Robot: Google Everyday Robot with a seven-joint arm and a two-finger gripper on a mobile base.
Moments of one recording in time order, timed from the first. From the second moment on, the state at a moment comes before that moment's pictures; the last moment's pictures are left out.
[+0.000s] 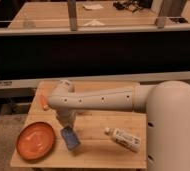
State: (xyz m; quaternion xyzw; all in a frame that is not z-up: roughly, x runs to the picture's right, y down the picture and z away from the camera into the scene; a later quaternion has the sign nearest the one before) arm -0.141 0.182 0.755 -0.25 -0.23 -0.60 0.73
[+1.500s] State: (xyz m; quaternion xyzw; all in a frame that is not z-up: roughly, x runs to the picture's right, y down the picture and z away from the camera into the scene) arm -0.230 0.162 0.734 -0.23 -0.23 -0.64 0.70
